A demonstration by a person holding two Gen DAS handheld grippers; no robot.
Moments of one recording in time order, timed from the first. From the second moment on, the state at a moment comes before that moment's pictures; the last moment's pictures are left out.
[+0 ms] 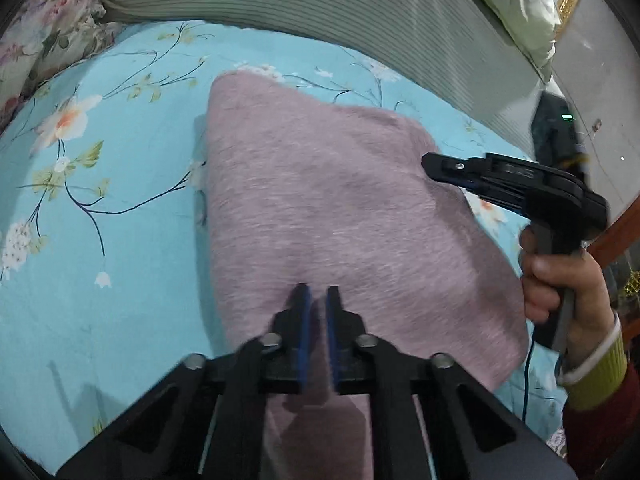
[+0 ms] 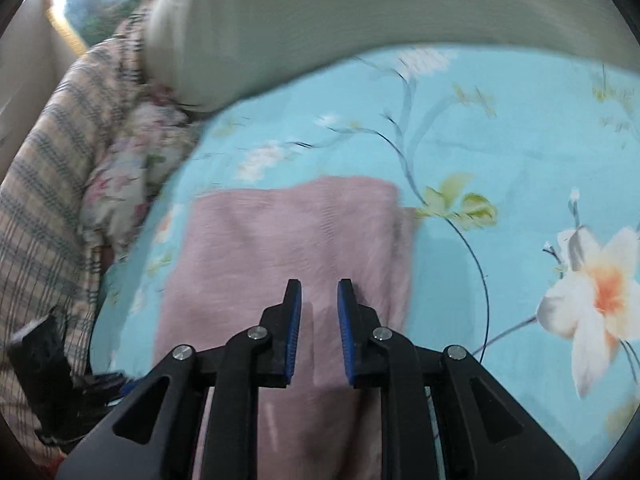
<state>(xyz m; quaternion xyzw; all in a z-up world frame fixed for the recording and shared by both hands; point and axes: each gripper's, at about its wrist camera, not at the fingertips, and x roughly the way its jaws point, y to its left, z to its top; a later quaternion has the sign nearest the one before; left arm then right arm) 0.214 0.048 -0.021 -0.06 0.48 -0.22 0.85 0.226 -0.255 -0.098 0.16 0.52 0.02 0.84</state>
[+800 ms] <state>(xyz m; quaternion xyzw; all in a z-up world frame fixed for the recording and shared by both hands) 0.181 0.057 0.005 -0.06 0.45 -0.26 0.85 0.193 -0.259 -0.068 0.19 0.49 -0.01 0.85</state>
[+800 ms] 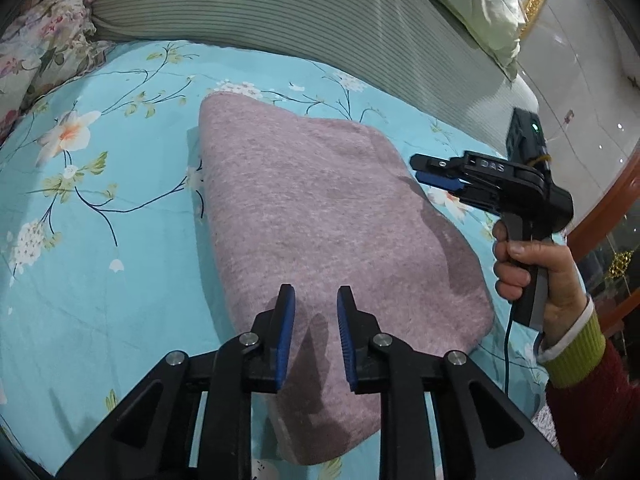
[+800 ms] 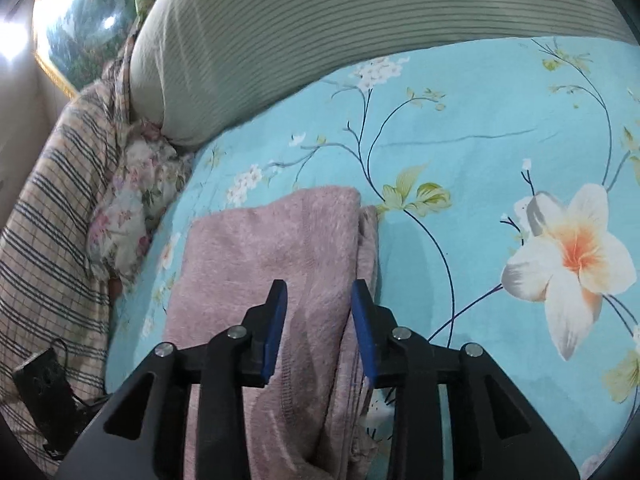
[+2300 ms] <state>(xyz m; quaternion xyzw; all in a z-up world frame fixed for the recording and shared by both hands) 0.188 0.043 0.001 -0.01 0.45 -0.26 0.86 0.148 -0.235 -0.051 0.18 0.46 -0.02 0.87</state>
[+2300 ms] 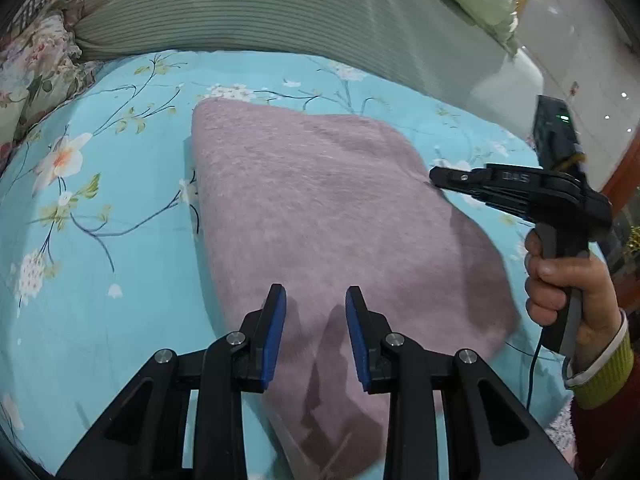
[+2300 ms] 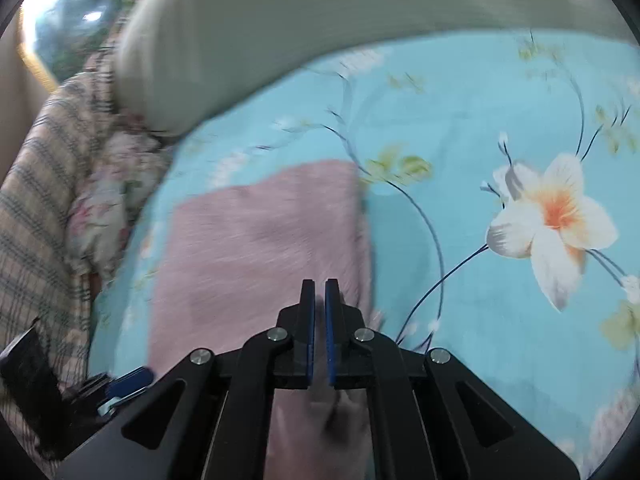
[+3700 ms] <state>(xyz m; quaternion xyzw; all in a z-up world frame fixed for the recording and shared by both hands) 0.080 0.078 -0.001 0.03 0.46 -0.08 0.88 -0.009 -0.164 -0.046 0.11 0.49 -0.04 0.87</state>
